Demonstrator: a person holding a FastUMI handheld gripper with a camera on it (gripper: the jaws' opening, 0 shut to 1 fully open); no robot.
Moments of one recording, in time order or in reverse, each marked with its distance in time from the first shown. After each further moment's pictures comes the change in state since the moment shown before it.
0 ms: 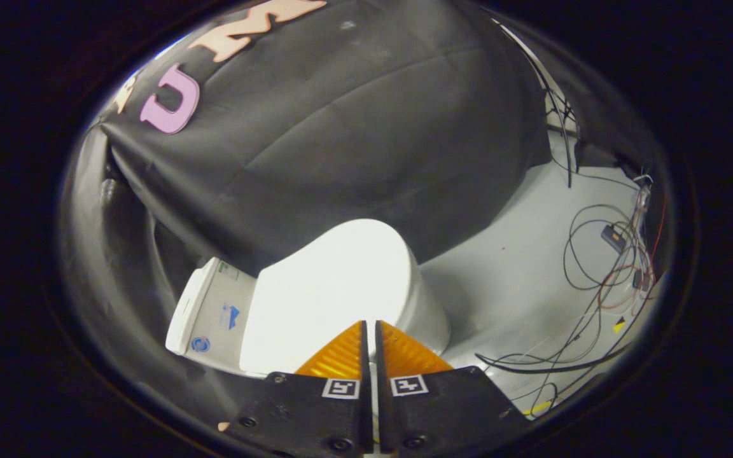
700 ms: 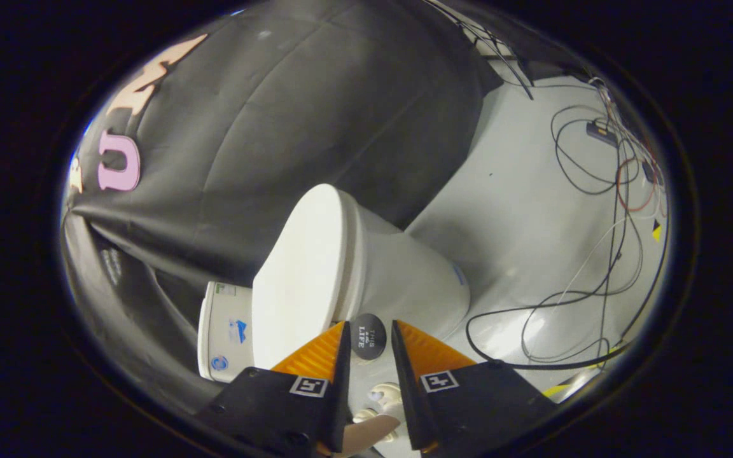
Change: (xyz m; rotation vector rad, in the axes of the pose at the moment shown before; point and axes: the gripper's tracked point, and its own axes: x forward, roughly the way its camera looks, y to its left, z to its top) arm 0.121 -0.454 -0.005 0.325 0.118 0.128
